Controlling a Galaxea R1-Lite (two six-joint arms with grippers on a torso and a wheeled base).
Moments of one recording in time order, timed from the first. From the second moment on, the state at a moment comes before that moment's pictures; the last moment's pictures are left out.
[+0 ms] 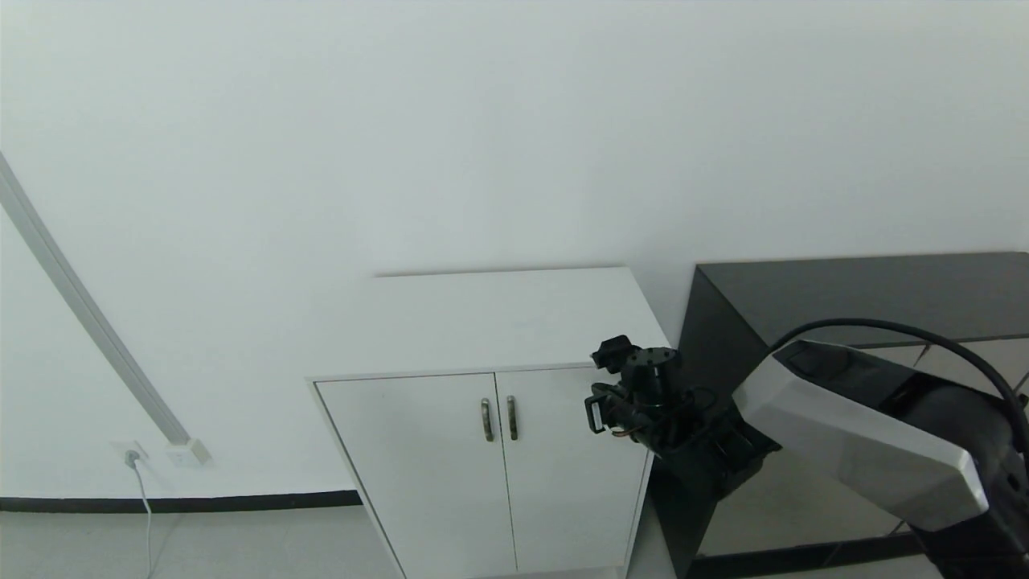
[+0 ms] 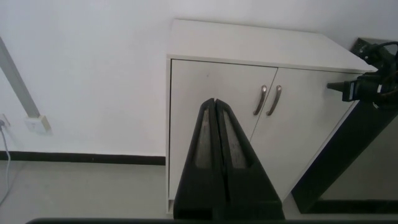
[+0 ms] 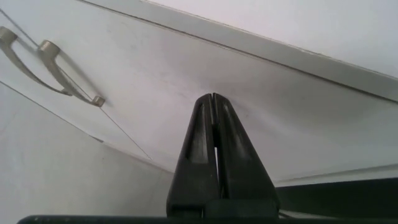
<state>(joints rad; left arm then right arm) 0.00 0.00 0.00 0.00 0.07 -0.10 0.58 2.47 -1.26 -0.89 -0.17 0.01</state>
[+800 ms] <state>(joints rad) 0.00 0.00 0.00 0.00 0.07 -0.10 0.34 1.80 -0.46 -1.03 -0.29 0.00</state>
